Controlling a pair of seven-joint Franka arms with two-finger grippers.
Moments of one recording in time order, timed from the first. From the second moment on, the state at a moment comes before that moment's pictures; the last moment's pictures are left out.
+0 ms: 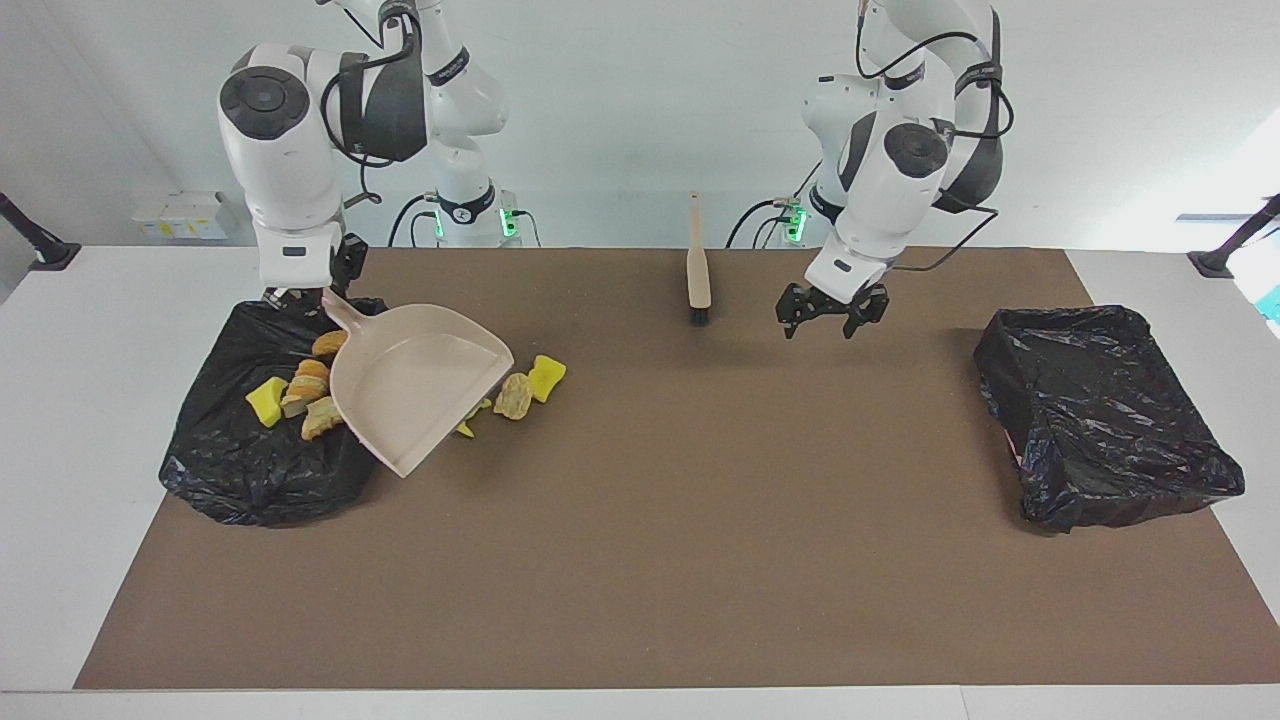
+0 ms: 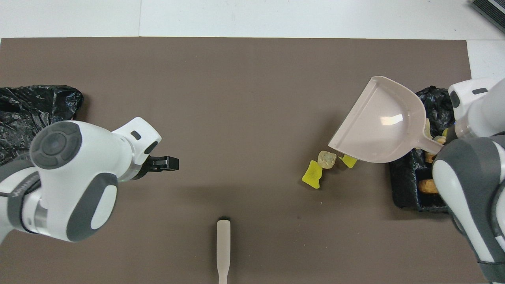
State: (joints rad) left arm -0.24 -0.09 -0.10 -2.11 -0.10 2.01 -0.25; right arm -0.07 -0.01 0.13 -1.82 -0.21 1.65 -0.77
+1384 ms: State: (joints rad) left arm -0.08 -0.04 -0.06 -1.51 0.04 1.48 0.09; right arm 0.36 0.28 0.13 -1.66 0.09 1.83 0.46
